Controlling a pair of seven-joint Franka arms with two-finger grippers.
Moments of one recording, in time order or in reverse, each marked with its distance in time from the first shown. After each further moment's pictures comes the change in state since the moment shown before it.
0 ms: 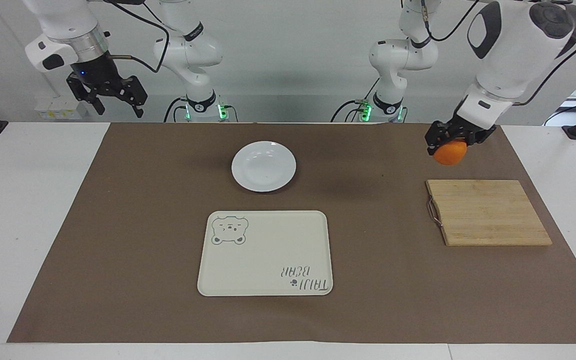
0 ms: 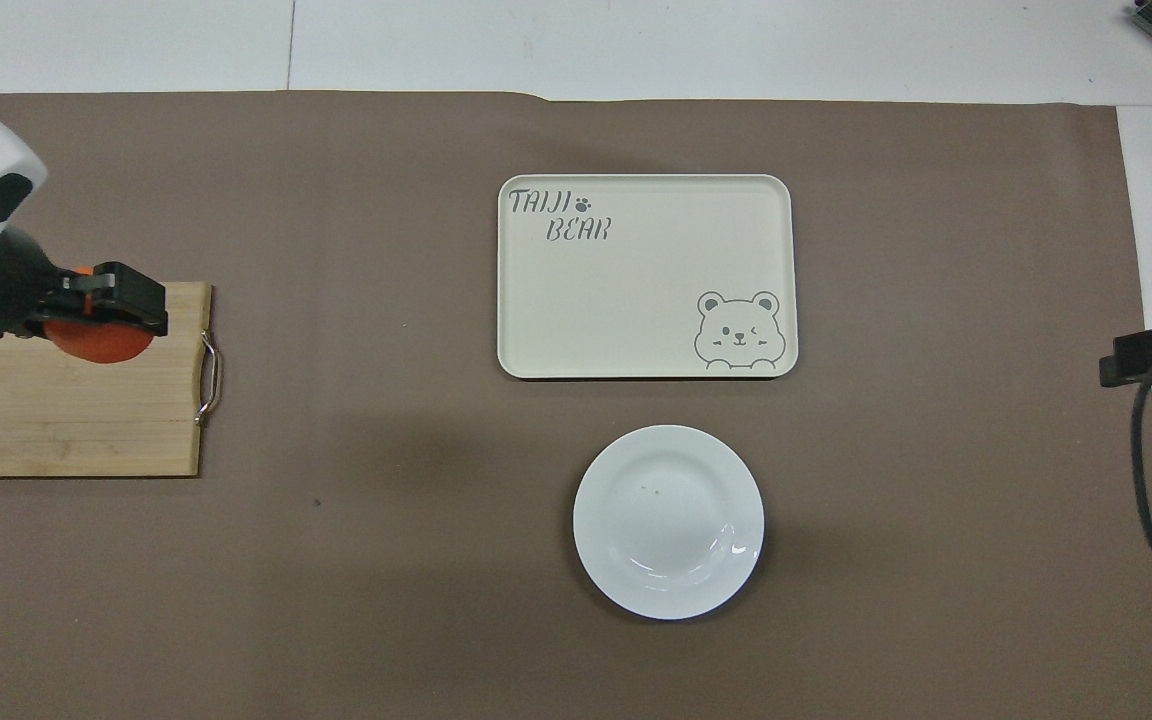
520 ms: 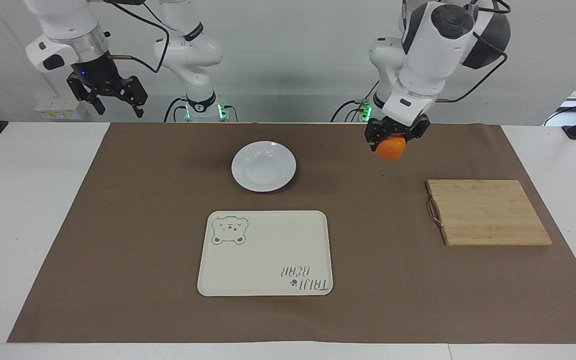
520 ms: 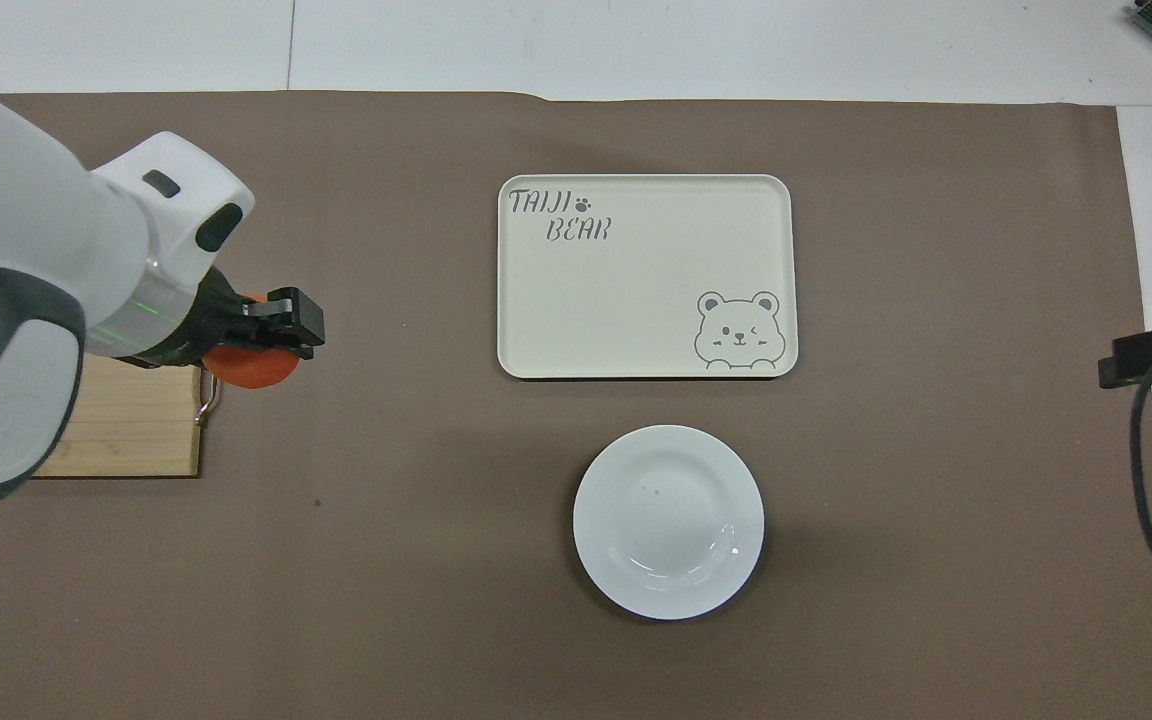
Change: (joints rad) left arm -0.235 0.010 -0.002 -0.051 0.000 0.070 -0.249; right arm 0.000 -0.001 0.000 -0.003 0.000 0.000 0.000
